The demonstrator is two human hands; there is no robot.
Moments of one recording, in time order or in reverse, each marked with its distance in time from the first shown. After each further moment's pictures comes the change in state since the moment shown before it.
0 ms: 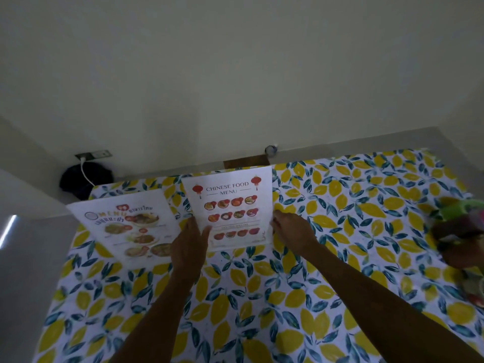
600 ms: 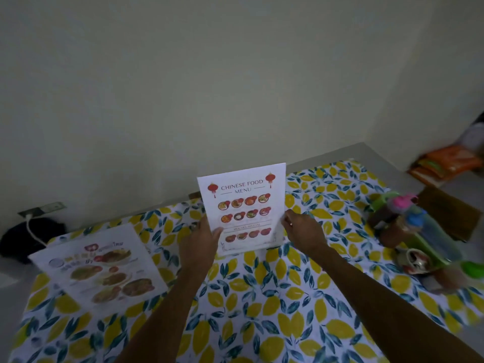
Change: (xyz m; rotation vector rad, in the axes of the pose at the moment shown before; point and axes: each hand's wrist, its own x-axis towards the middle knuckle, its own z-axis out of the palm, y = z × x) left_hand -0.001 0.092 -0.026 -0.035 0.019 0.366; right_hand -0.069 0.042 -0.092 -0.125 0.248 0.289
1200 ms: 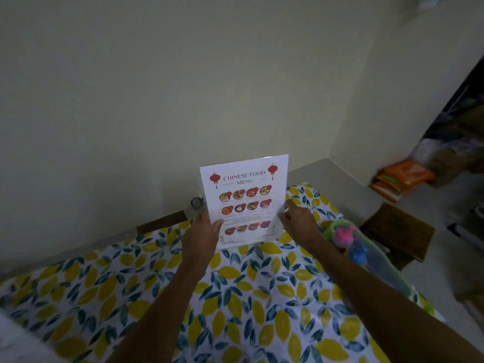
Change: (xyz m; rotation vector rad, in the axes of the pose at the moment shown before) left_hand 0.107 0.213 0.060 -0.244 0.052 0.116; right_hand 0.102 0.190 -0.073 0.176 0.143 0.104
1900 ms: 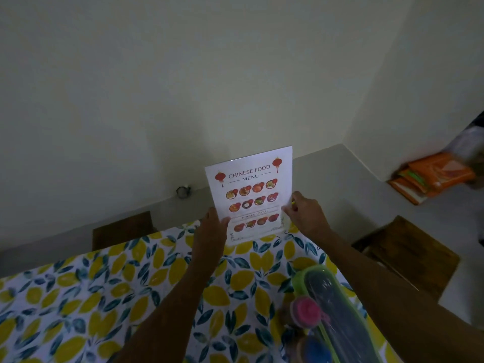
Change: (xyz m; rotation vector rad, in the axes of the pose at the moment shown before) left_hand 0.145 0.159 0.216 -0.161 -0.135 -0.216; right_hand 0.213 0.235 0.002 0.097 -0.173 0.062
